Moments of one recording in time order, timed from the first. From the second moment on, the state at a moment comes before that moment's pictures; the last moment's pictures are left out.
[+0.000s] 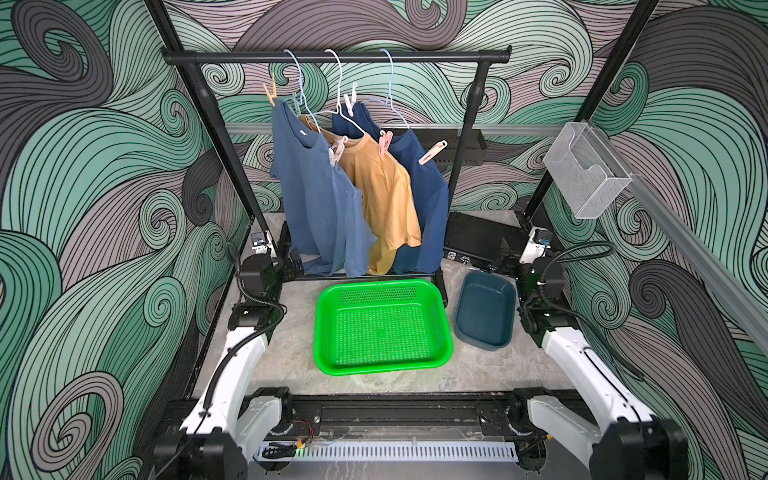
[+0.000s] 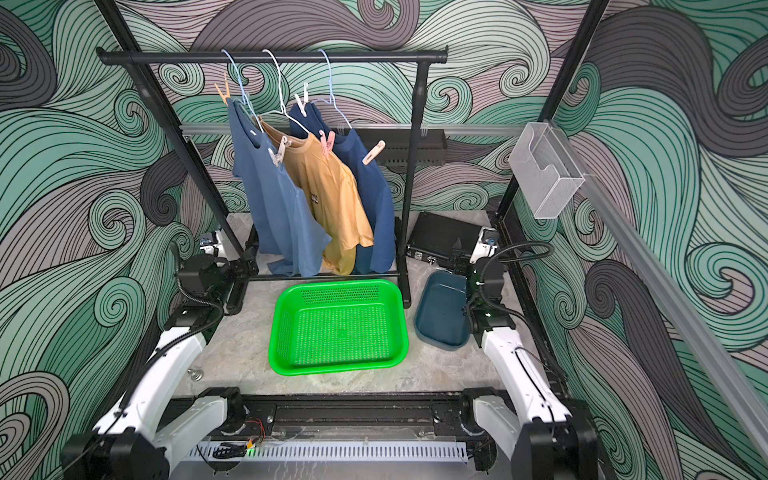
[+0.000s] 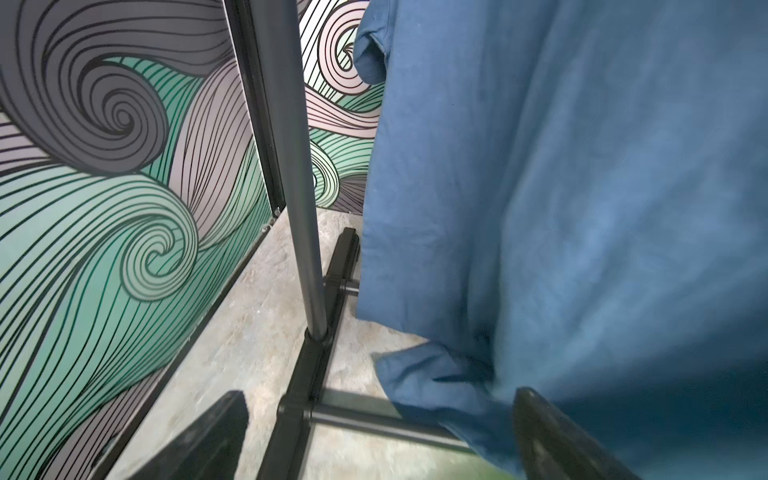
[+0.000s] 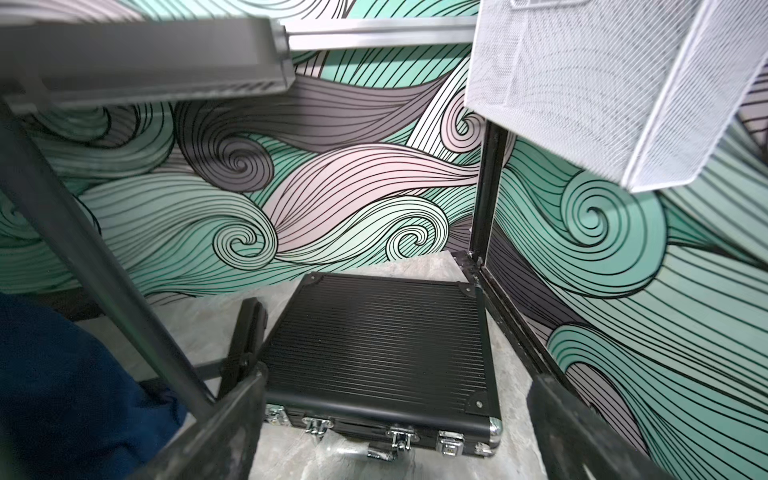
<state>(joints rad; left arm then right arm) 0.01 0.92 0.72 -0.11 -0.13 -0.15 0.09 0.97 0.70 0.15 0.28 0.07</state>
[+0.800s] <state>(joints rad) -0.39 0.78 0.93 -0.35 -0.03 -0.28 0.56 0.91 1.47 -0.67 -0.13 0.15</state>
